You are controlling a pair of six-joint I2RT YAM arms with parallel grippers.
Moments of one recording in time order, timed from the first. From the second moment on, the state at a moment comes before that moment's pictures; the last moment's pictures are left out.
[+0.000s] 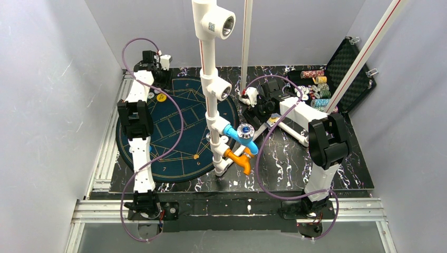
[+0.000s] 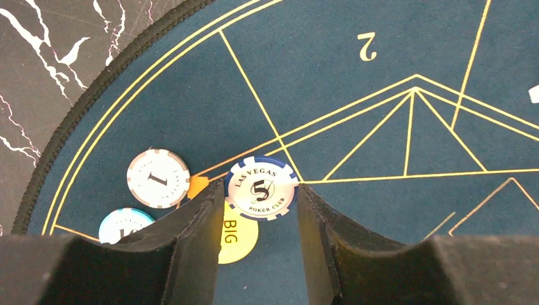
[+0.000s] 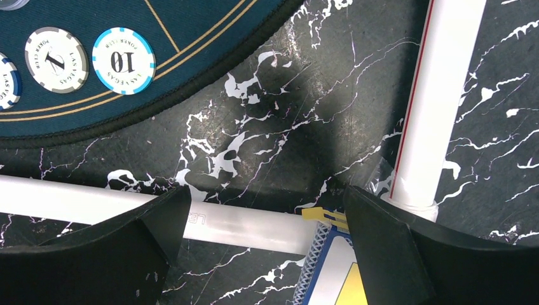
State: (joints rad) left arm 0.05 2.47 2.33 -0.82 0.26 0.27; right arm 0.40 1.83 1.31 -0.50 -0.35 -0.45
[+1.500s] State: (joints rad) left arm 0.01 2.26 2.09 -0.69 0.21 0.25; right arm 0.40 1.78 1.32 -0.53 -0.36 -0.44
